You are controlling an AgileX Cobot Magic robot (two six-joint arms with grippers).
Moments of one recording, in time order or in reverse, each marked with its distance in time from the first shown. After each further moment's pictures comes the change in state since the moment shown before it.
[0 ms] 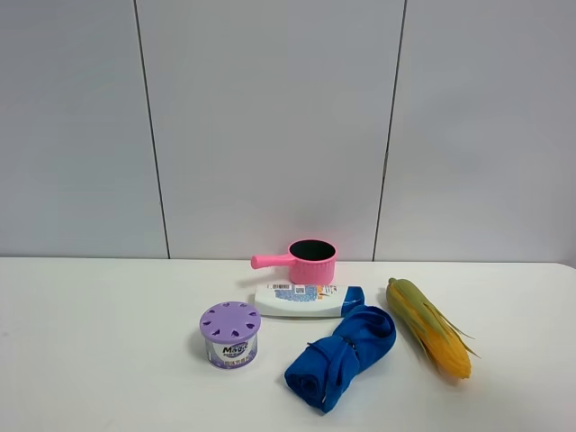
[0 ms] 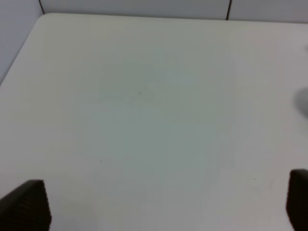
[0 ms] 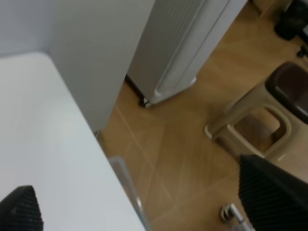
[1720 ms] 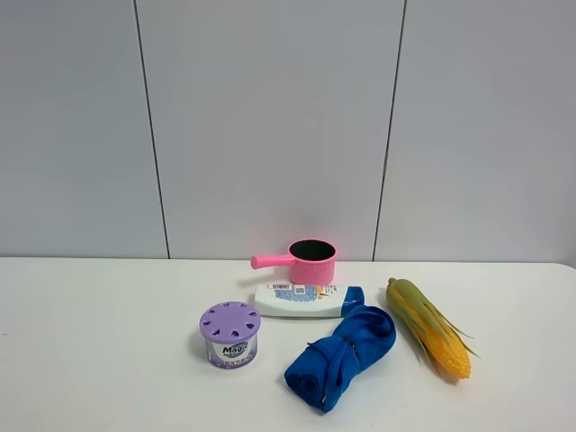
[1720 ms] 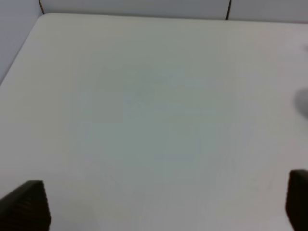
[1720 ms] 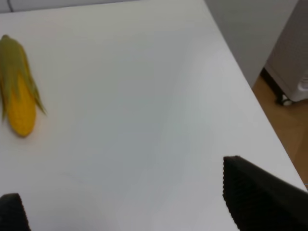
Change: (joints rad) left arm 0.000 0.000 0.000 0.000 0.000 0.000; right arm -0.038 -0.704 0.639 0.511 -0.143 -0.195
